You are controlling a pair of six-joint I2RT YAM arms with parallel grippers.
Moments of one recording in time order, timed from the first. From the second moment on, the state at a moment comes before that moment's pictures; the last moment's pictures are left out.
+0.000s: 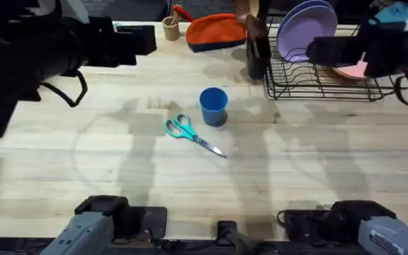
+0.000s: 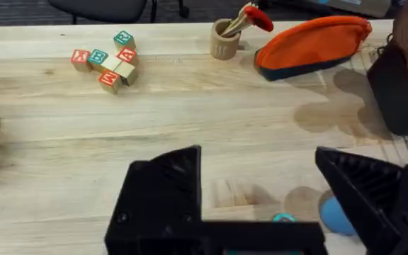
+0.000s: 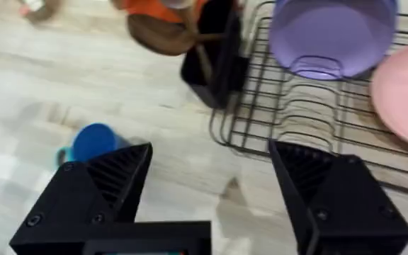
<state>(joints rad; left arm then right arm) -0.01 0.96 1.03 -0.63 0.09 -0.02 0.01 0.98 1.10 -0.76 -0.32 -0.02</state>
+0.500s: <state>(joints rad) -0.01 0.96 1.03 -0.63 0.09 -0.02 0.41 1.16 1.10 -0.67 -0.20 0.00</state>
